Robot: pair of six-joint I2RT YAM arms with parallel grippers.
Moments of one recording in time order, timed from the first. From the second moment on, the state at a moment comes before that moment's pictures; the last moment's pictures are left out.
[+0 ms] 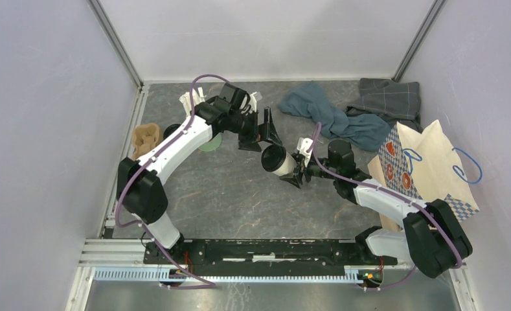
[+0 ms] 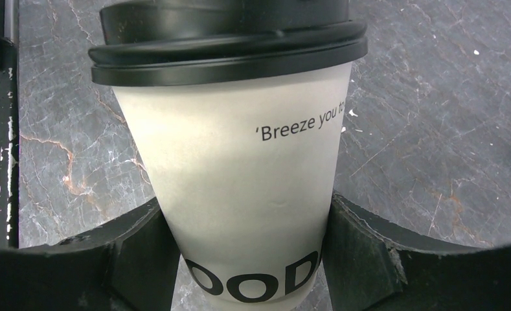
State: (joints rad) left arm -0.56 1.69 1.53 -0.72 0.56 -0.61; right arm 0.48 1.22 0.49 0.39 -0.73 -0.30
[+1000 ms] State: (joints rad) left arm -0.64 1.64 1.48 -0.72 0.42 -0.65; right arm 0.49 1.25 0.49 0.39 -0.67 -0.31
